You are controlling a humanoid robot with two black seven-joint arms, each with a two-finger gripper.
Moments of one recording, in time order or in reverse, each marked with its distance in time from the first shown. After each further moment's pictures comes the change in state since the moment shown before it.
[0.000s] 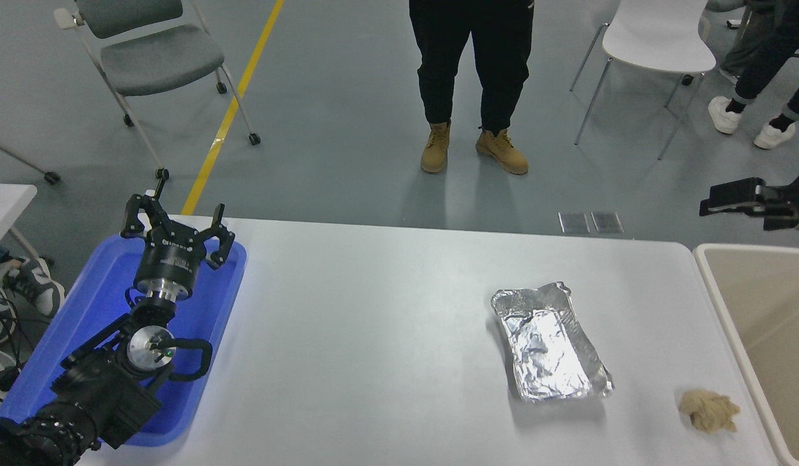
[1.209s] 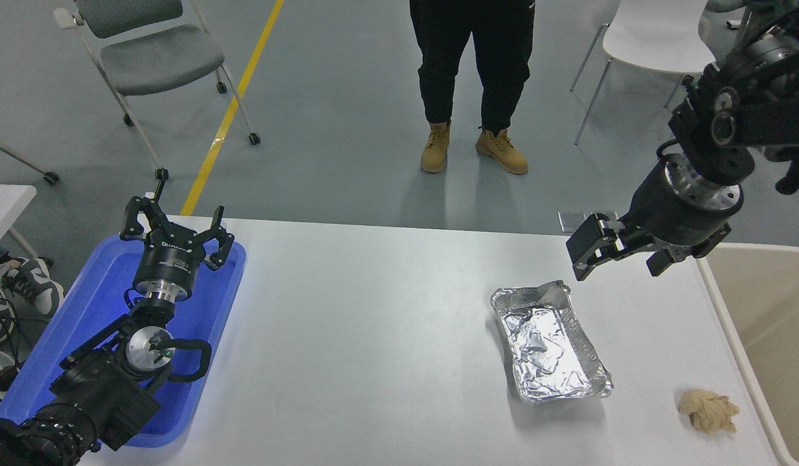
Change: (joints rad) left arm 0.003 0.000 0.000 0.002 -0.002 0.001 -0.001; right arm 0.268 0.562 -0.301 0.180 0.364 0.196 -0.003
